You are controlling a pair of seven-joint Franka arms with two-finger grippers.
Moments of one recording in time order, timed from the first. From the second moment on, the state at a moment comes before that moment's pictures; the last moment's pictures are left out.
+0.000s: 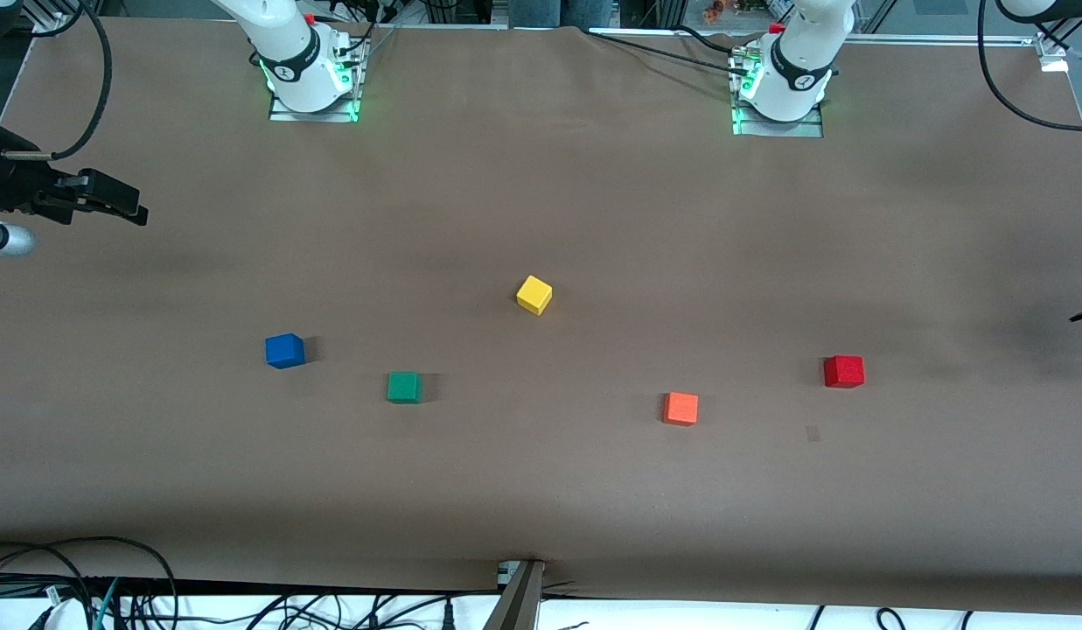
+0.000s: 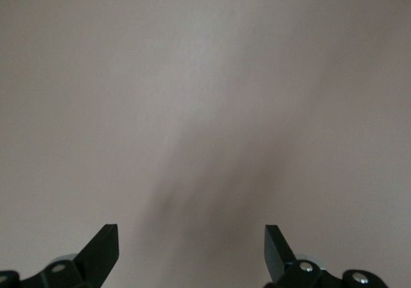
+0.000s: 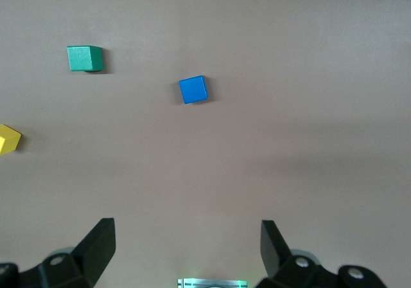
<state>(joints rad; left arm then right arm) 0.59 0.73 0.02 -1.36 -0.14 2.03 1.73 0.11 0.12 -0.11 -1.44 0.04 1.44 0.02</state>
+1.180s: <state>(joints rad) 0.59 0.91 -0.07 -1.36 -0.61 1.81 2.08 0.11 0.12 -0.11 -1.44 0.04 1.45 0.02</state>
